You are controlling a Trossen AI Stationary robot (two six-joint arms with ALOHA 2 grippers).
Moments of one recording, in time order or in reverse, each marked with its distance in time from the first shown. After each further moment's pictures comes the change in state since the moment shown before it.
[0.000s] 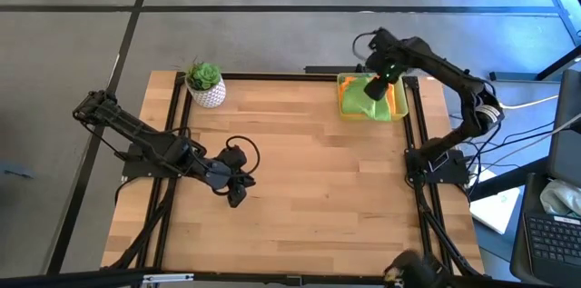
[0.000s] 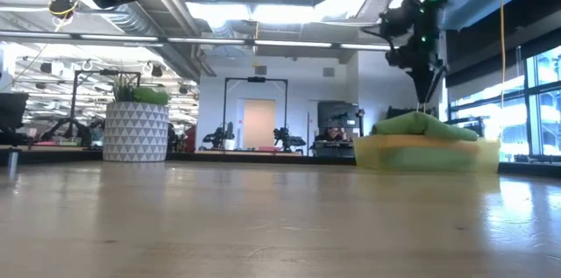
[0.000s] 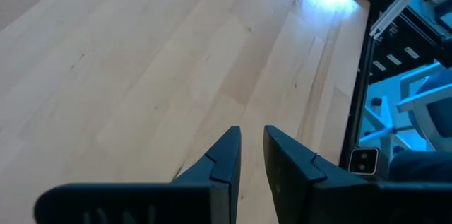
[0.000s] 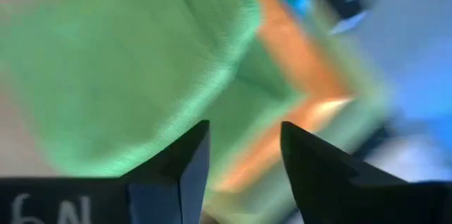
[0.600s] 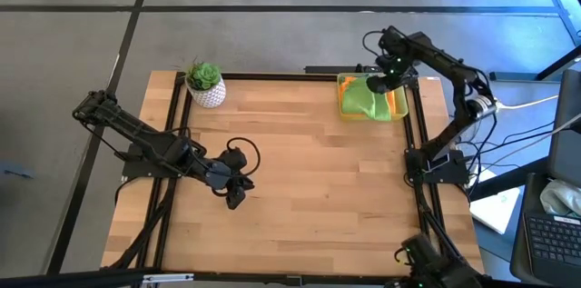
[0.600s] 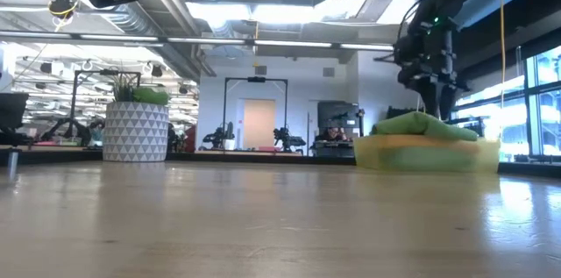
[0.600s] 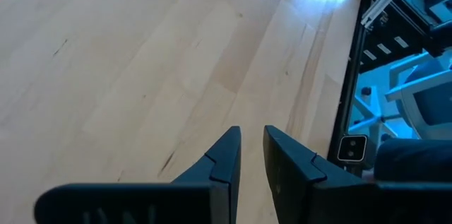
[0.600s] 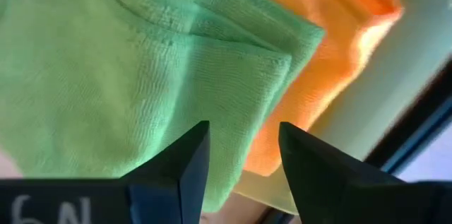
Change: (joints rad) left arm 0.000 0.000 0.000 0.000 0.055 -0.008; right arm -0.202 0.109 -0.016 -0.061 -0.243 0.256
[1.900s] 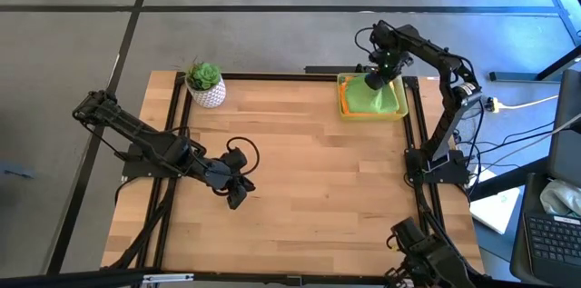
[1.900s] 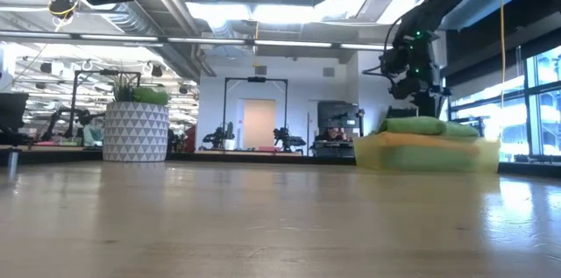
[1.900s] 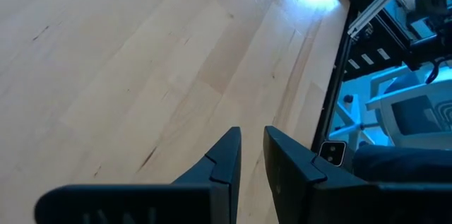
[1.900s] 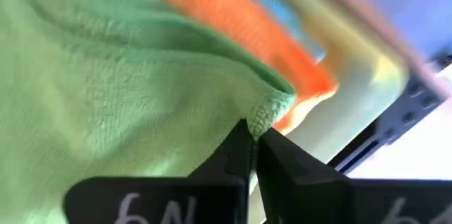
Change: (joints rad) left arm 0.000 0.000 0.000 0.030 0.022 -0.078; right arm 0.008 0.186 0.158 -0.018 0.187 -0.194
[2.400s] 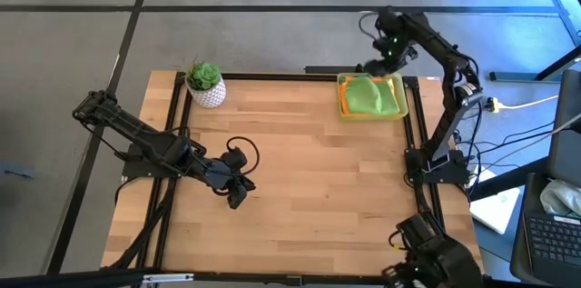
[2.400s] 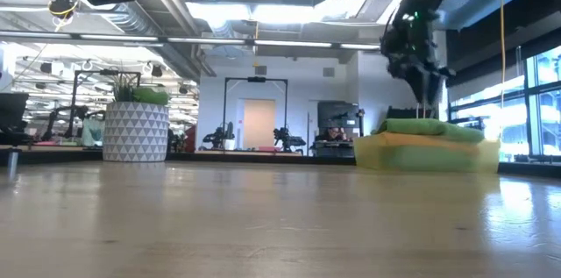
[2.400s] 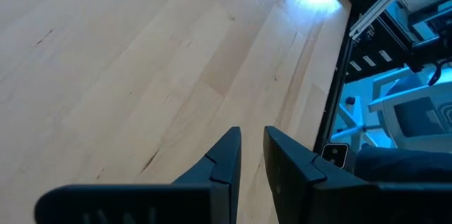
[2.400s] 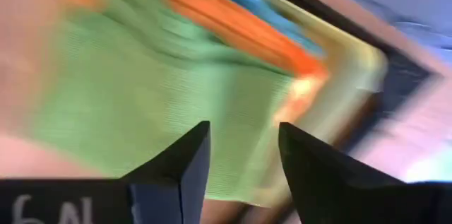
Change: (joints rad) left arm 0.000 0.000 0.000 0.000 -0.011 0.006; right arm -0.004 -0.003 0.209 -0.209 -0.104 0.119
